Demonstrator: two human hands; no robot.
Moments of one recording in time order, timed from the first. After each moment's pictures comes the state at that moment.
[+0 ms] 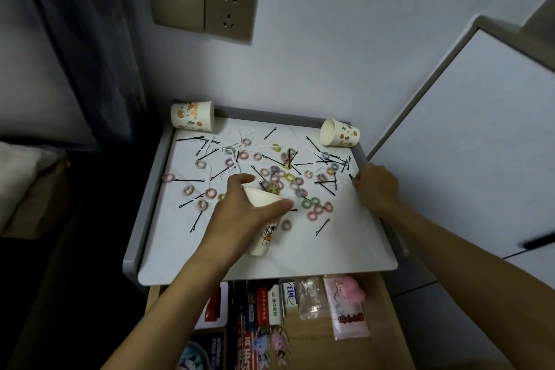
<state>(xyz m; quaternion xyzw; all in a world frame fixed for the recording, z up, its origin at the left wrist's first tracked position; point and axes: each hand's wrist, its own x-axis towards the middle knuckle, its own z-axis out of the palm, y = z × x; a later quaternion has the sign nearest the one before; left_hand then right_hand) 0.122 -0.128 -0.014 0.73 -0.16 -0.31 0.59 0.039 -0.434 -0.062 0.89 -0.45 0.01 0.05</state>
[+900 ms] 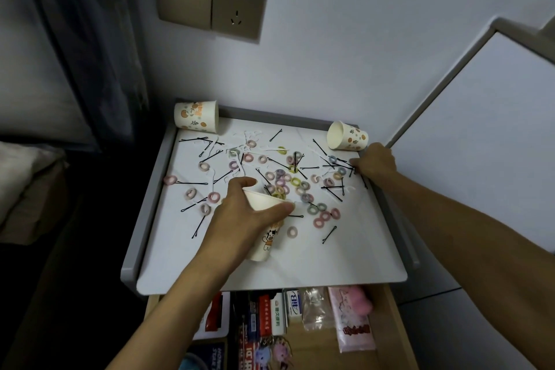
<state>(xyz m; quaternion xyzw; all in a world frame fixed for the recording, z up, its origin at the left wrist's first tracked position) 0.132 -0.128 -0.014 0.74 -0.14 -0.30 0.59 0.096 -0.470 -0.048 0.84 -0.52 0.07 -0.14</state>
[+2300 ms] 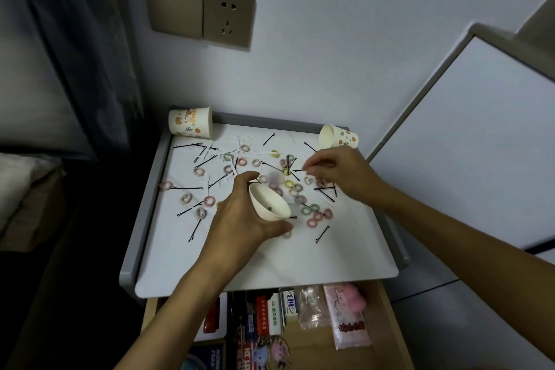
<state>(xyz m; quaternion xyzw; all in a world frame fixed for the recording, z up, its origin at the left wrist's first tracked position) 0.129 -0.134 -0.026 0.77 -0.25 -0.22 0.54 0.070 -0.360 0.012 0.90 -0.19 0.07 -0.38</state>
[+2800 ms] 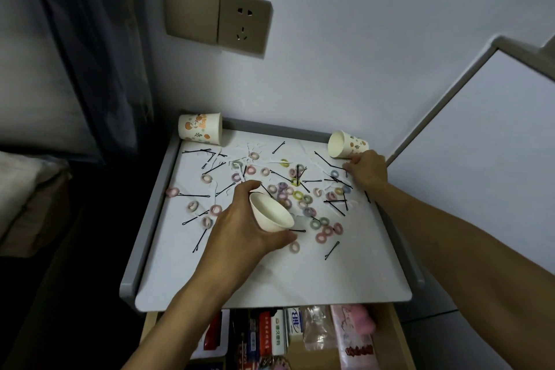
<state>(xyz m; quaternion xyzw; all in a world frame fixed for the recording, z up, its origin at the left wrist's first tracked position) 0.137 -0.128 -0.028 0.77 -0.25 -0.21 0.56 0.118 -0.494 -0.074 0.85 -0.47 0.13 -0.17</state>
